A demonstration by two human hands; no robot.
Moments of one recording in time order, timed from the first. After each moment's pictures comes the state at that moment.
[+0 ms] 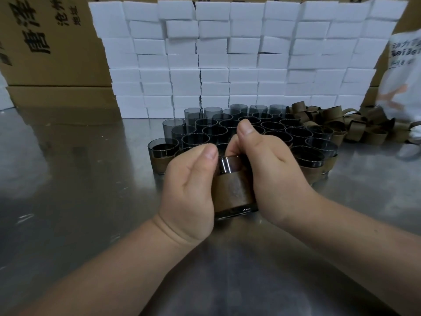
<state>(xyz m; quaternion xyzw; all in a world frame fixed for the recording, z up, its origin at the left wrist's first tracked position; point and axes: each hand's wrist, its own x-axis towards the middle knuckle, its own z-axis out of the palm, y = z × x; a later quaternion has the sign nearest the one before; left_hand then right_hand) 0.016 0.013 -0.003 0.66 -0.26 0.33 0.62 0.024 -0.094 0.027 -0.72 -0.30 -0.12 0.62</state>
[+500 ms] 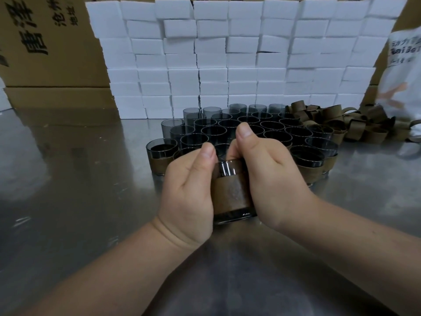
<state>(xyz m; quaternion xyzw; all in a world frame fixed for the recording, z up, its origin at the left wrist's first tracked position) 0.015 0.011 -0.004 0.63 -0.22 0.30 0.68 0.024 -0.094 0.023 -0.73 -0.28 -0.12 0.62</state>
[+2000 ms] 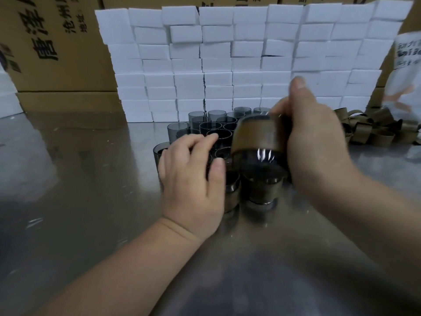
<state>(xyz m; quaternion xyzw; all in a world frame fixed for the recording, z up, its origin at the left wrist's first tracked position) 0.035 0.026 -0.018 0.80 -0.14 0.48 0.33 0.043 -0.109 0.055 -0.70 -0.14 -0.26 0.65</state>
